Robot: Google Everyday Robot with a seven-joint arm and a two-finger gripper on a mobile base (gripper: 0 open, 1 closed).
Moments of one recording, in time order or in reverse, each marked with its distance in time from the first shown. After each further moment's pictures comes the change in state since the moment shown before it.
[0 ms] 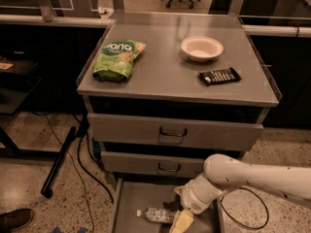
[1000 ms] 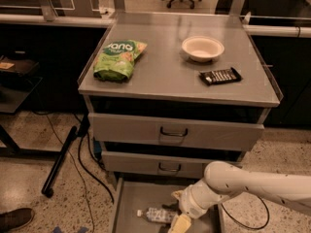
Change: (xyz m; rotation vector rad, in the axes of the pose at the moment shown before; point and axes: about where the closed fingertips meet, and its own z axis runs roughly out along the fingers) arm 0.006 -0.005 0.027 -0.016 -0.071 0.014
